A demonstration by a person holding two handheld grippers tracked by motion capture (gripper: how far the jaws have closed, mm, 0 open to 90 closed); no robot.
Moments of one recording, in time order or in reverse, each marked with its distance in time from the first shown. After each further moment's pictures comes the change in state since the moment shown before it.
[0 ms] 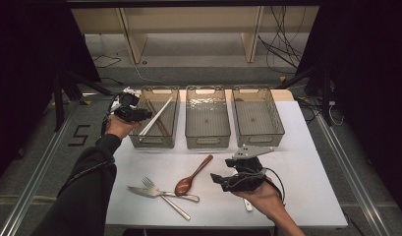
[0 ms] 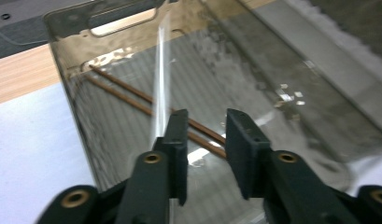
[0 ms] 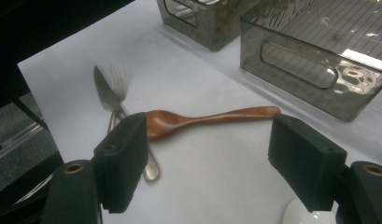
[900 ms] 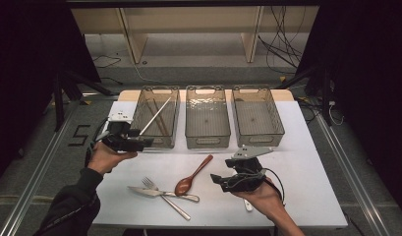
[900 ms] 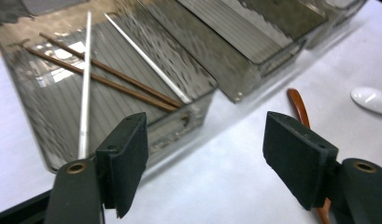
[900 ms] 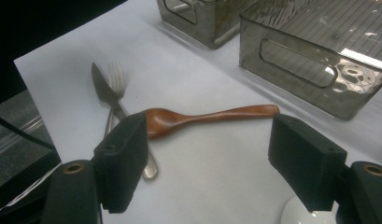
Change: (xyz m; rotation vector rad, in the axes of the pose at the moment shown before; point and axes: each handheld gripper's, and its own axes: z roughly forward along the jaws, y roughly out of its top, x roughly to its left) left arm -0.054 -0.063 -0.059 -0.013 -0.127 0.070; right arm 0.000 -0.001 0.001 0.006 -0.009 -0.009
